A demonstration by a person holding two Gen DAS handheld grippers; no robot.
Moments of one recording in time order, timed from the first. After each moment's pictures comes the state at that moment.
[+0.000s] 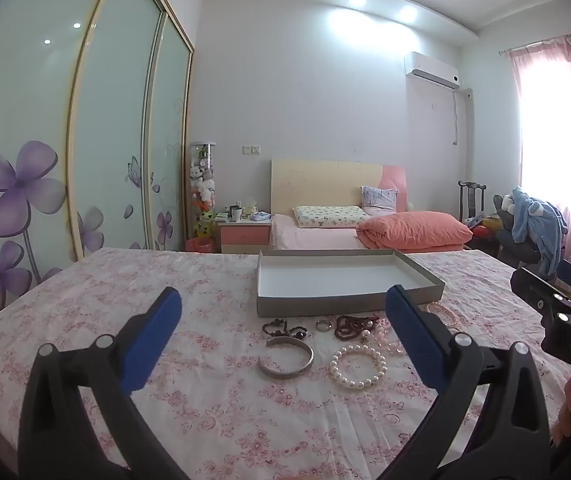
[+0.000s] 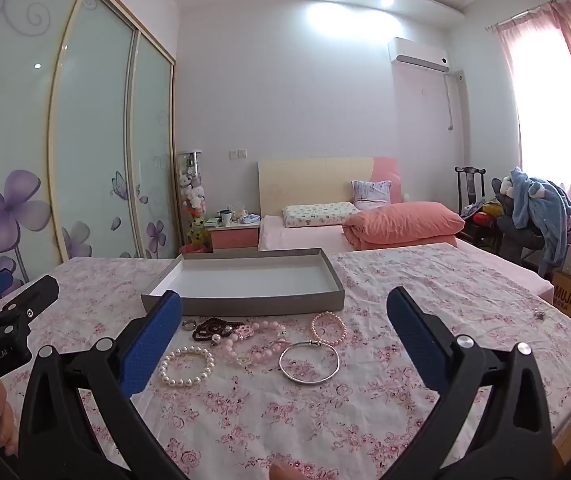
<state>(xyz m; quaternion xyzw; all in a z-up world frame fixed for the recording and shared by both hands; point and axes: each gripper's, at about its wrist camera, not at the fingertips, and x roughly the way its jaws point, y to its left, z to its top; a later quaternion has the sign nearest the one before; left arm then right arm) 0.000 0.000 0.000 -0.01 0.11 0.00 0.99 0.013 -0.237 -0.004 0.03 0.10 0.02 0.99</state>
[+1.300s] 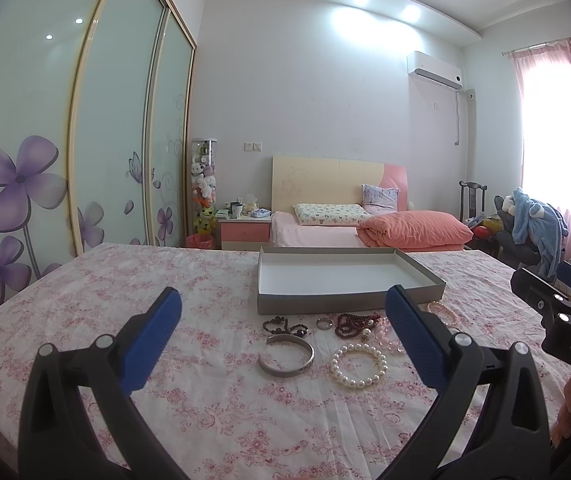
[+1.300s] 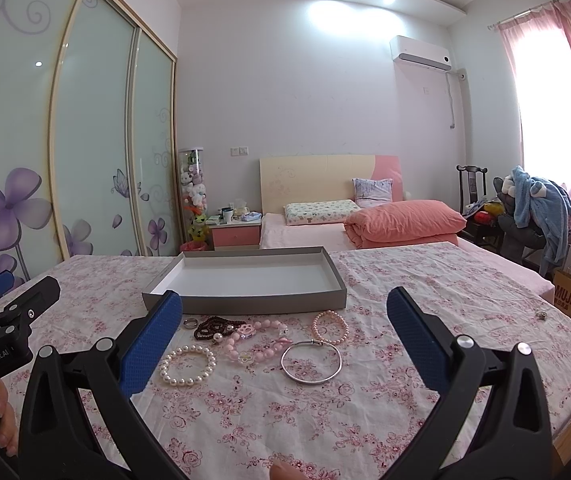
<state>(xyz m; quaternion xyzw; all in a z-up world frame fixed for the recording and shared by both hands) 0.000 0.000 0.000 -0.01 0.11 0.00 0.99 0.014 -0.234 -0.004 0.03 0.11 0.02 0.99</state>
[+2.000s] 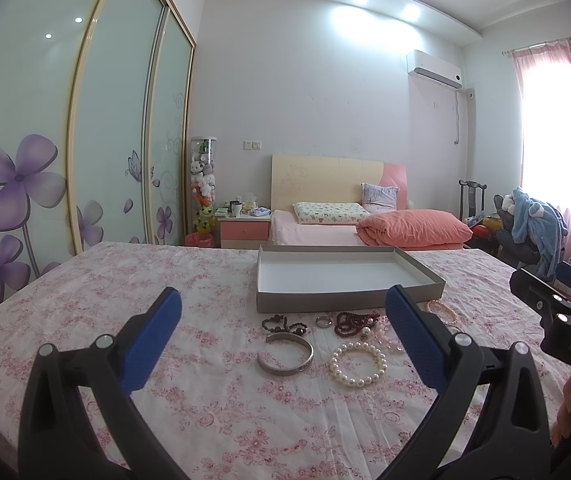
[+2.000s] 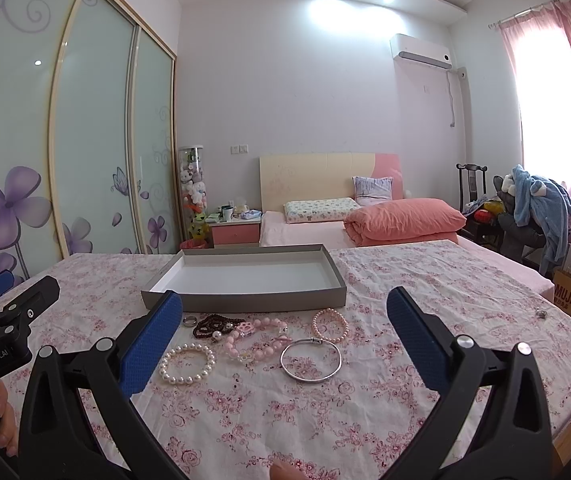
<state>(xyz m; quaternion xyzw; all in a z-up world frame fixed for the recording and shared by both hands) 0.001 0.001 0.000 -0.01 0.11 0.00 0.99 0.014 -0.234 -0.007 0.03 0.11 0.02 0.99</state>
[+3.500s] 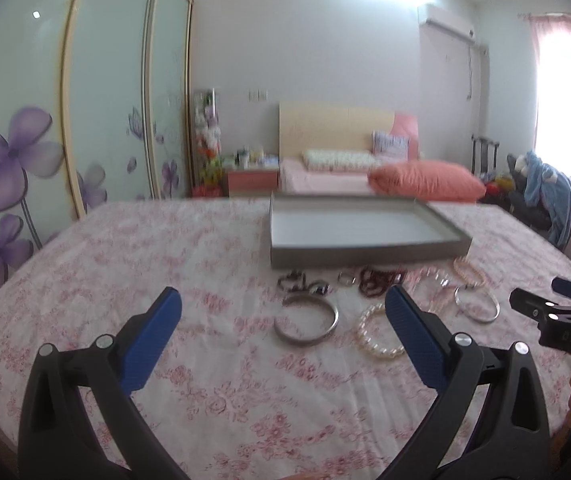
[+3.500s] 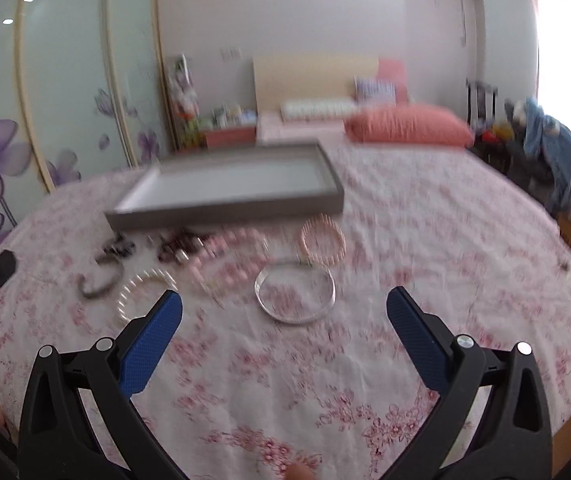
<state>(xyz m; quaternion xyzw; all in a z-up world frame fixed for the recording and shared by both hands) 0.045 0.013 -0.025 -0.01 0.23 0.01 0.97 0.082 -0.257 -0.051 0.04 0.33 0.03 0.94</state>
